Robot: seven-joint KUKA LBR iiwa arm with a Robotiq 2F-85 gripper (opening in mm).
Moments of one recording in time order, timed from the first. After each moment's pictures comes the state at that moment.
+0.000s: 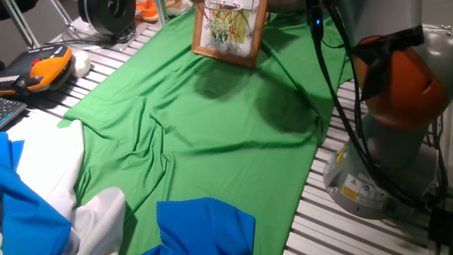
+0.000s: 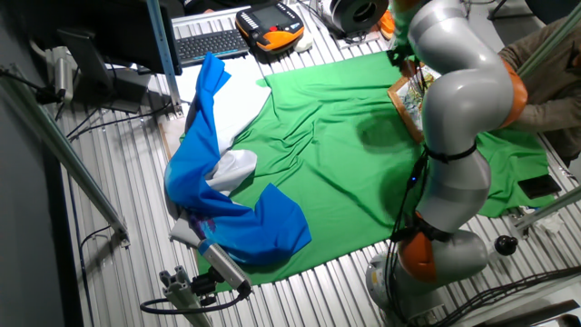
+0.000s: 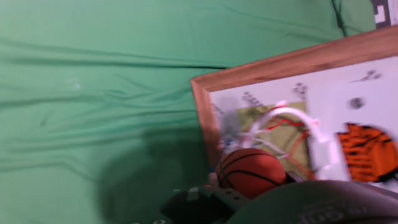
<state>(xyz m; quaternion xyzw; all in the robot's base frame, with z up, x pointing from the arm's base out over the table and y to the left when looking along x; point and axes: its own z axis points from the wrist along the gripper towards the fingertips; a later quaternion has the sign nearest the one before) 0.613 -0.253 0.317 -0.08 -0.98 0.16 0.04</state>
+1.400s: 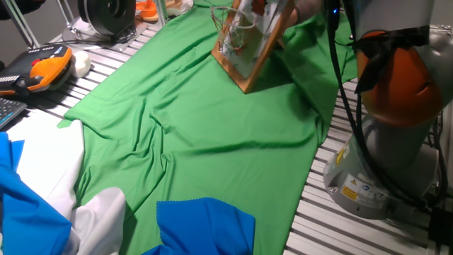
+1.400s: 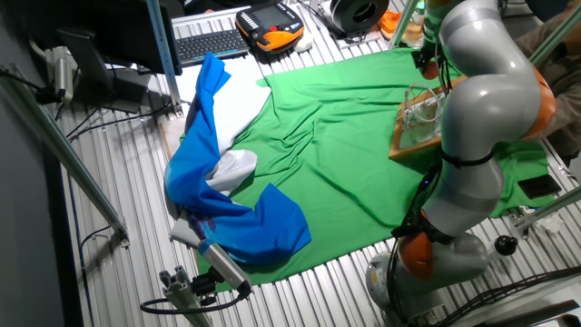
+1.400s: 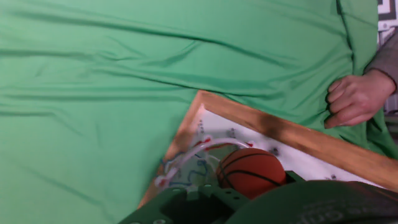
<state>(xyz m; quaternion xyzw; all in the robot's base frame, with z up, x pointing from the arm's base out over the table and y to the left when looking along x) 0.557 -0.268 0.328 -0.06 -0.99 0.13 0.03</state>
